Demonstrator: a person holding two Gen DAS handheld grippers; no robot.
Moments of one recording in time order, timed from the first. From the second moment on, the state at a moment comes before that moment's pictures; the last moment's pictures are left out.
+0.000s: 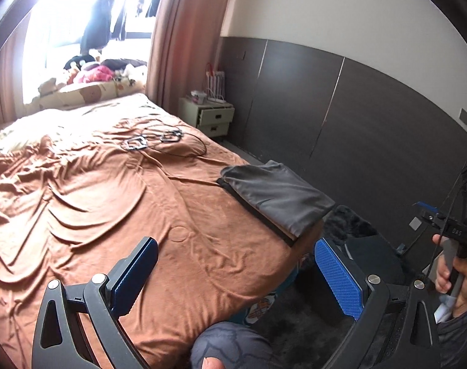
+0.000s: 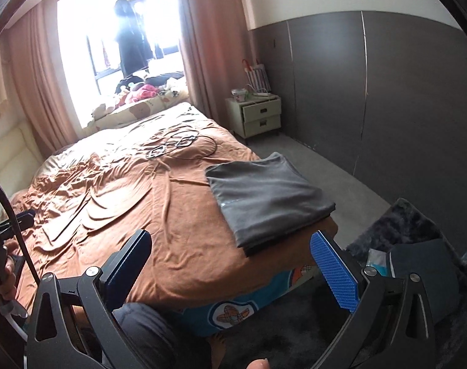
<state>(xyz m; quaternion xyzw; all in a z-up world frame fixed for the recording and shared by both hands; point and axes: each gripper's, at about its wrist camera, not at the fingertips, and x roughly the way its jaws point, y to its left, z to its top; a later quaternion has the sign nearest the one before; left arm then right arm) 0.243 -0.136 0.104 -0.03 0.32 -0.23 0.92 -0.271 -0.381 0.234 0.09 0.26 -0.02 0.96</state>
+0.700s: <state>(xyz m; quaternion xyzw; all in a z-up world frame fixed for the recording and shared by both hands) 0.142 -0.088 0.102 -0.02 0.27 -0.19 0.94 -0.339 -0.320 0.209 0.07 0.21 0.00 0.97</state>
